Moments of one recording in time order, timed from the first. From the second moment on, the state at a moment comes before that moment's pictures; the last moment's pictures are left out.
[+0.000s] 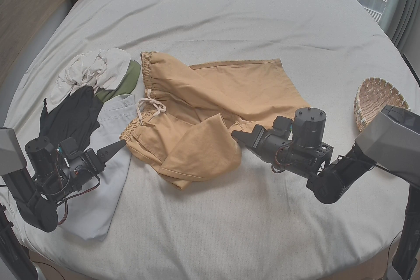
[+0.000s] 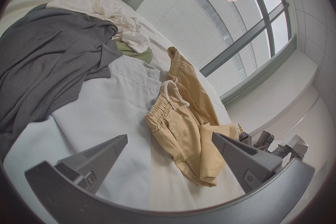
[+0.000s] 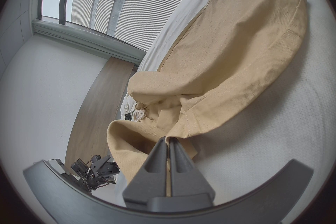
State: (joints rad) left arm 0.00 1.99 -0.31 -1.54 -0.51 -0.59; right arm 0.54 2.18 -0.94 -1.09 0.23 0.83
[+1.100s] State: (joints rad) left arm 0.00 1.98 -0.28 -1.54 -0.51 -0.59; right arm 0.46 2.15 -0.72 -1.28 0.23 0.83
